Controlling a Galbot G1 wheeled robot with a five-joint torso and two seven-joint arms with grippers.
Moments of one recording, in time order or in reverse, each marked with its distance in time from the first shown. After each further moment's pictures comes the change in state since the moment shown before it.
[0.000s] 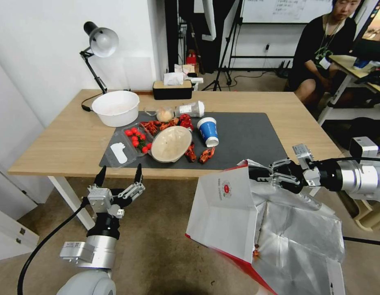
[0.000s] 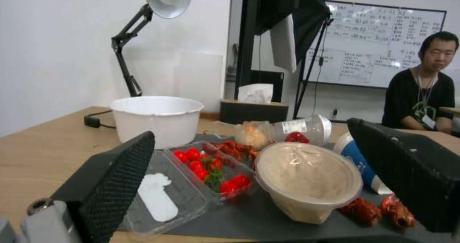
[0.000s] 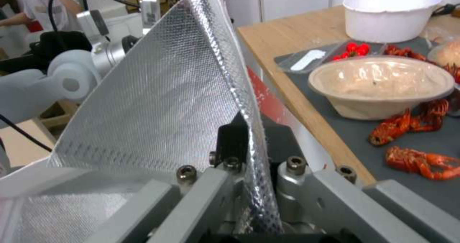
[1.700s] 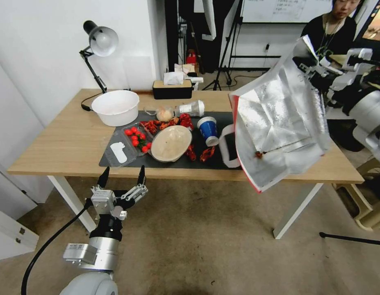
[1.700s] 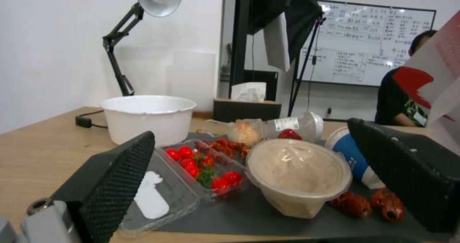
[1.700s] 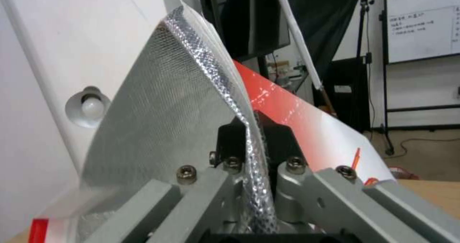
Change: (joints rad) left arm 0.007 -0.011 0.008 0.005 0.014 -0.013 0.023; right arm 0.325 0.087 0.001 0.060 0.333 0.060 1.082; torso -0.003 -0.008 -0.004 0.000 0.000
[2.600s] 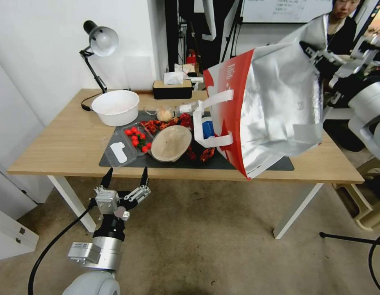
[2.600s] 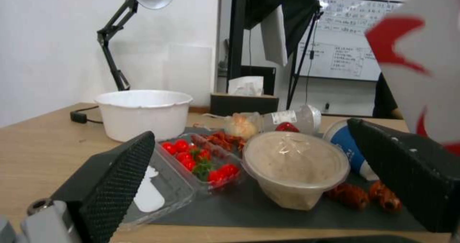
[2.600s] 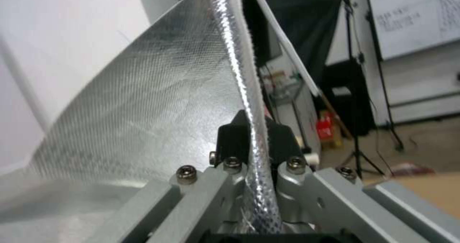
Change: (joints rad) left arm -0.008 0.000 0.009 0.022 0.017 0.001 0.007; right arm 0.015 0.141 -0.014 -0.018 0.037 0.030 0.094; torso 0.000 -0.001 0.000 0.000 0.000
